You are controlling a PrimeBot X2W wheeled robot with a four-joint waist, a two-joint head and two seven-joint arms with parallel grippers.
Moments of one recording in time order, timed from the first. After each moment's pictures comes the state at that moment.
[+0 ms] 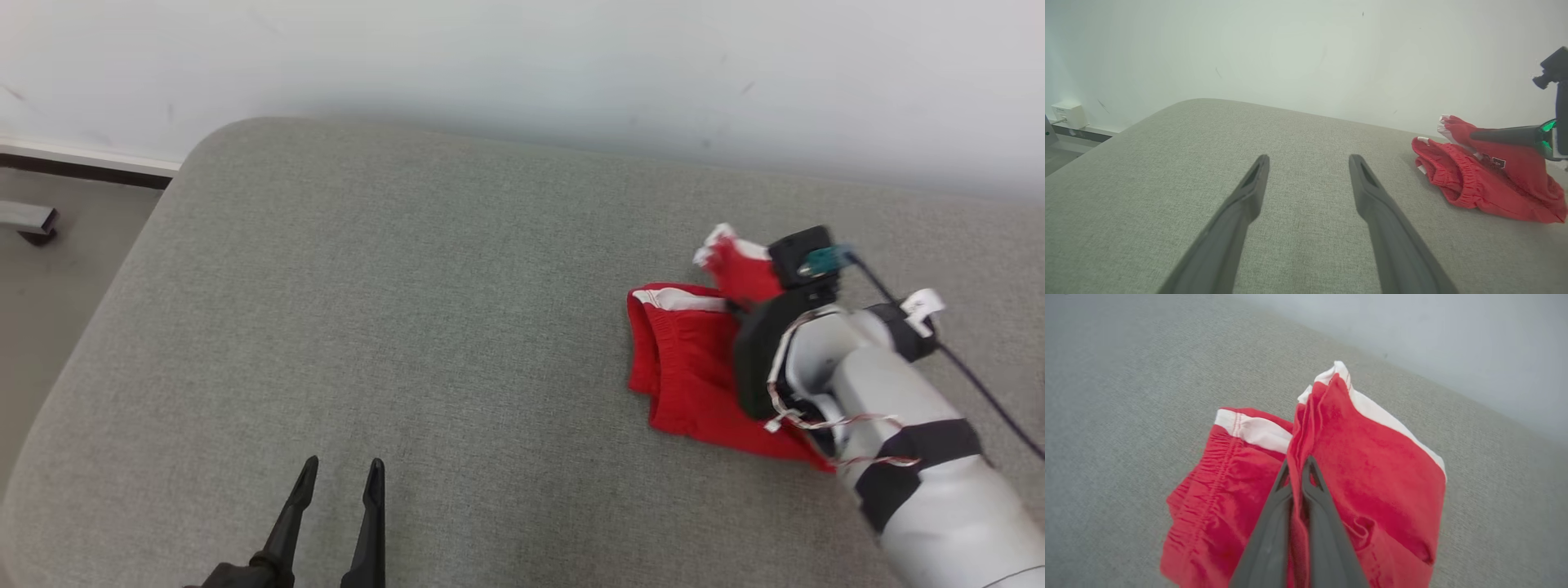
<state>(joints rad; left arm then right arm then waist) 0.04 0.05 -0.13 0.08 -0.24 -0.13 -0.26 -0.77 -0.25 0.46 0.83 0.36 0.13 0.31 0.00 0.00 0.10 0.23</state>
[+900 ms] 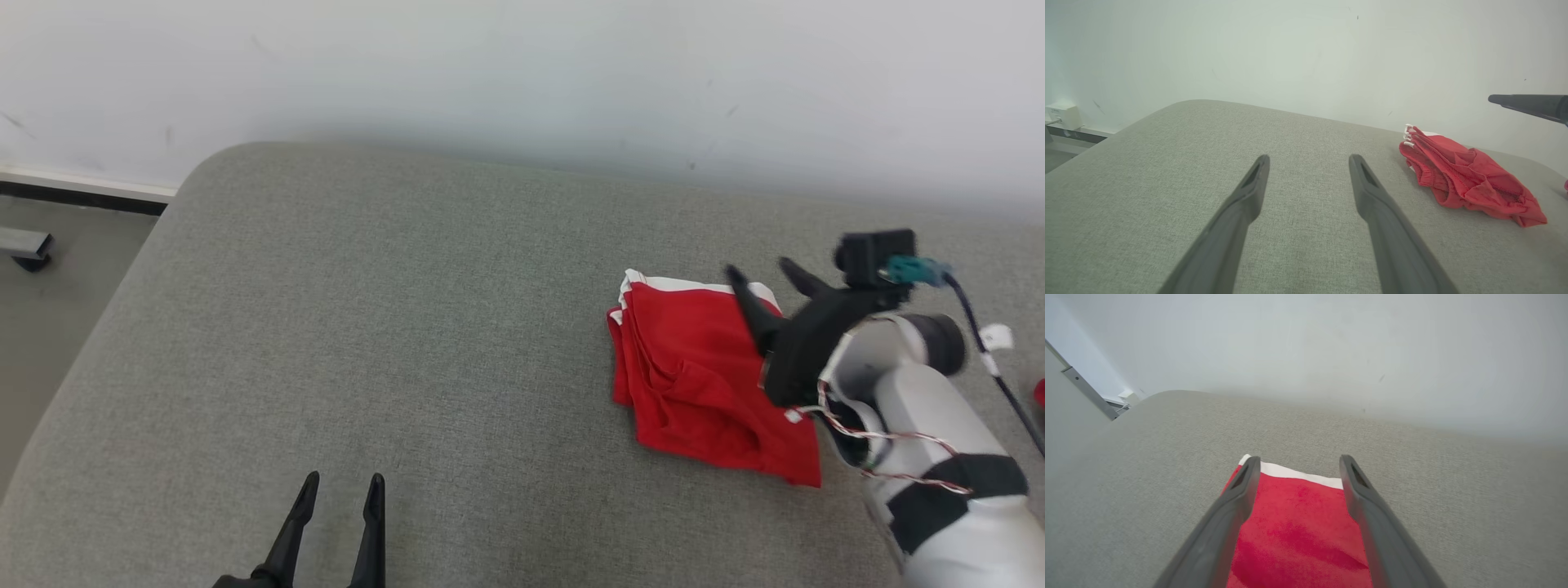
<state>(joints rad) 0.06 0.05 -0.13 0.09 -0.24 -0.13 -0.26 -0.65 -0.22 0.26 0.62 0.44 0.13 0.21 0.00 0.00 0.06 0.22</state>
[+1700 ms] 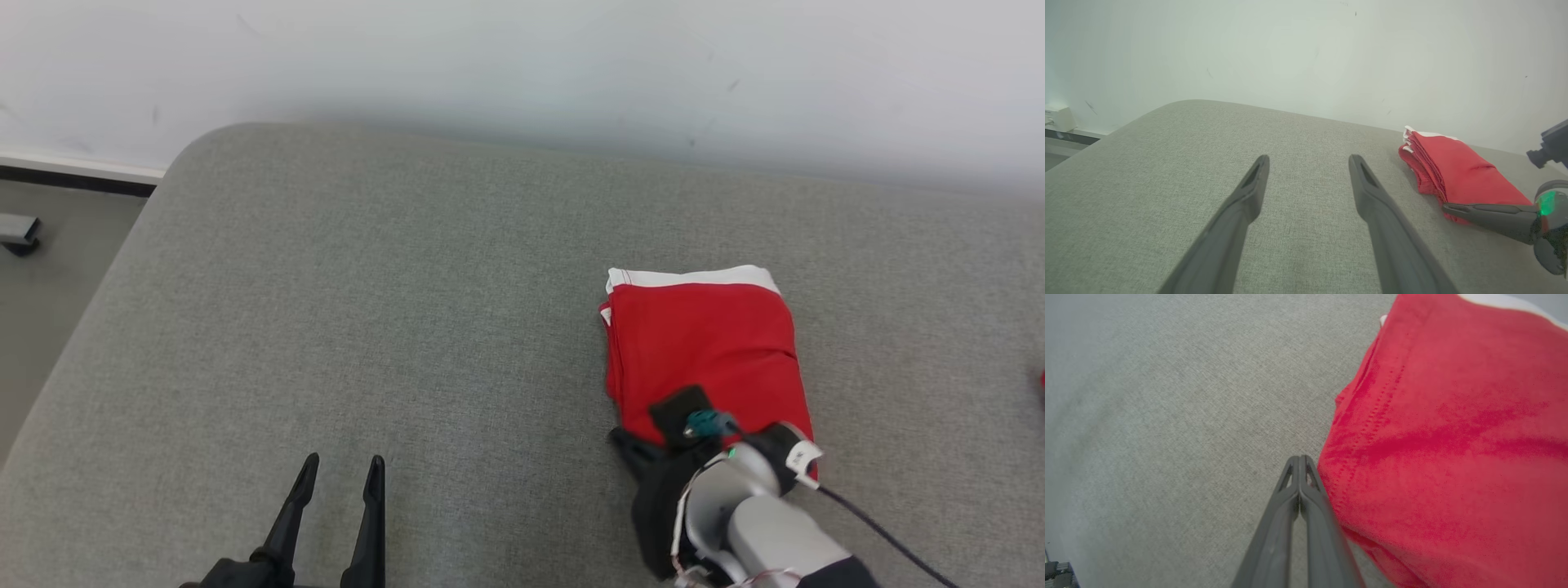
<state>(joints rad) 0.02 0.05 -0.14 0.09 -0.24 -0.13 -0.26 -0.53 -0.15 0.59 0.70 0.31 0.13 0.16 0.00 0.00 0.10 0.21</state>
